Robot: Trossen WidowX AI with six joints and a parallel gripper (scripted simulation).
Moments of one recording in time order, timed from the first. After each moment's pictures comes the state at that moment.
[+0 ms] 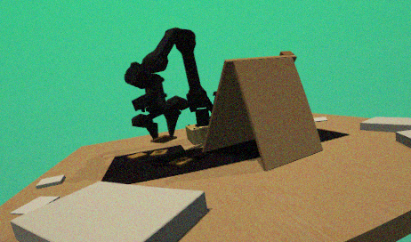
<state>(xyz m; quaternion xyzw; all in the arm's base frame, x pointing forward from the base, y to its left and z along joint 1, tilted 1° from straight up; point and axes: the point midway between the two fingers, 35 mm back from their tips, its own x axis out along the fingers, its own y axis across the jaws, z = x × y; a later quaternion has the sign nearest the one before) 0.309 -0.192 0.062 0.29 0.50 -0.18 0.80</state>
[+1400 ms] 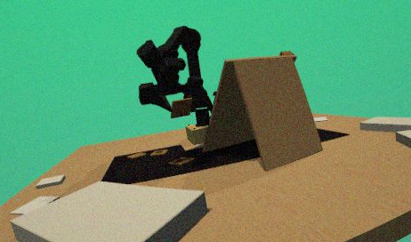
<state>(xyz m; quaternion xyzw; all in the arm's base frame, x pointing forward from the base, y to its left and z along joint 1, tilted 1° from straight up) 0.361 -0.139 0.139 -0.04 0.34 0.09 0.94</state>
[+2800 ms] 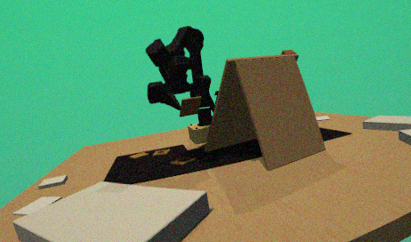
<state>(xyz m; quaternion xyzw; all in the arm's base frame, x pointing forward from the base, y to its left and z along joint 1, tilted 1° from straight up) 0.357 -0.119 0.139 -0.04 0.33 0.10 0.94</state>
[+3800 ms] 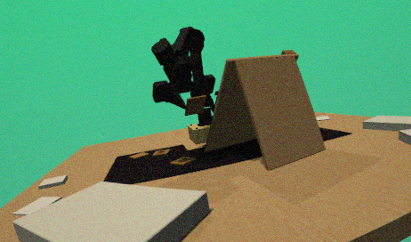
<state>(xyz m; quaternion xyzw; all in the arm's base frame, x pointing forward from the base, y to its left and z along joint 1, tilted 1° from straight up) 0.354 -0.104 0.139 -0.04 0.33 0.10 0.94</state>
